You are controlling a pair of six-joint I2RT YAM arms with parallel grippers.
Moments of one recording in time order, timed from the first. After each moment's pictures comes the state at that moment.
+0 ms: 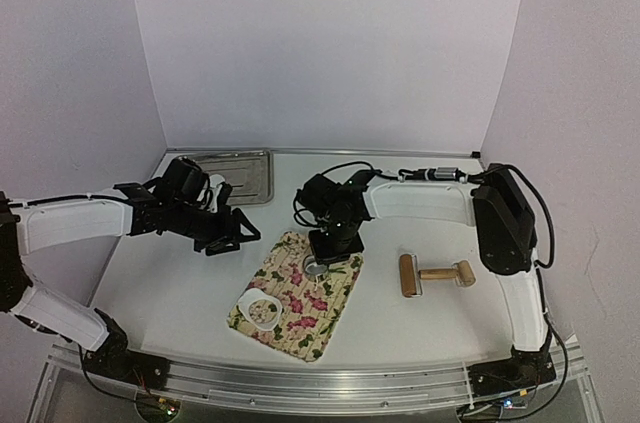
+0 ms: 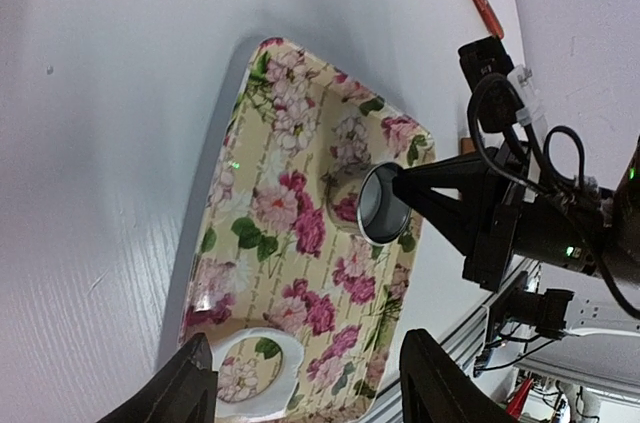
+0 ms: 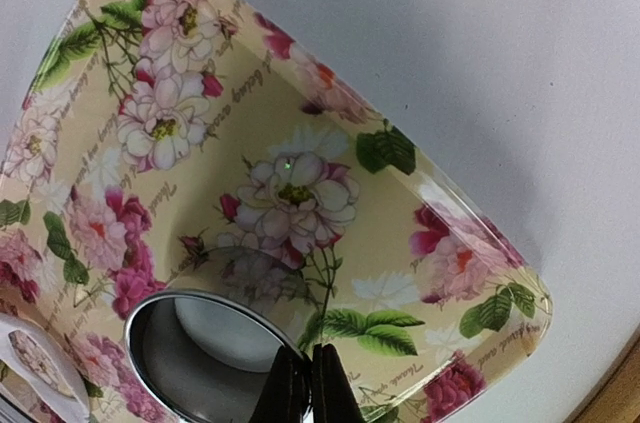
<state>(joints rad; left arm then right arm) -0.63 1.33 0.83 -0.34 0.37 -0.76 0.95 2.20 1.76 -0.87 0.06 0.60</state>
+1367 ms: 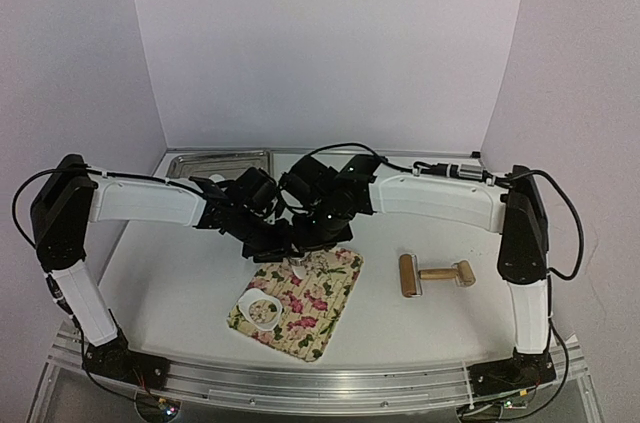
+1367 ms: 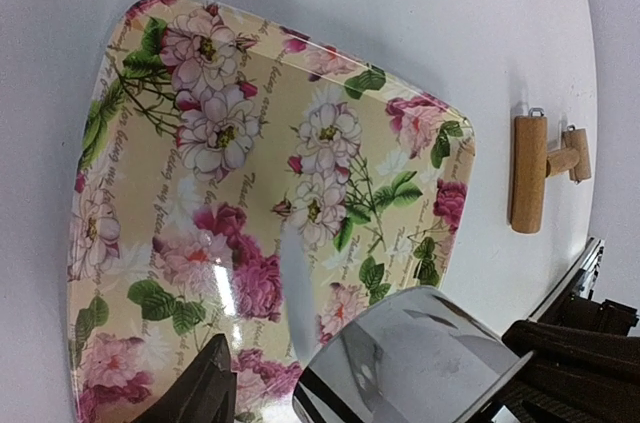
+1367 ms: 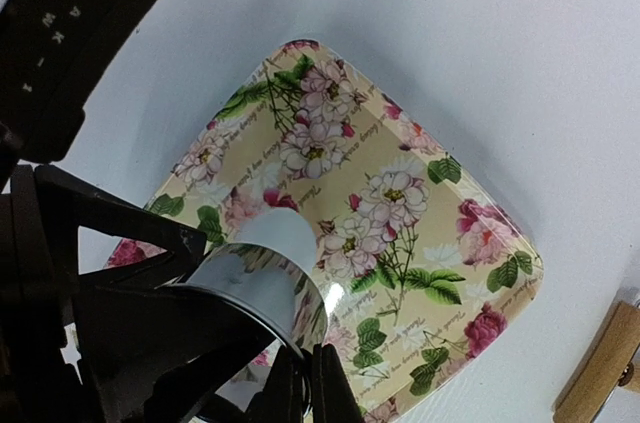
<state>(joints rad) -0.84 1.74 1.13 -0.38 0.23 -0.81 1.05 2.10 1.85 -0.90 0.16 0.66</state>
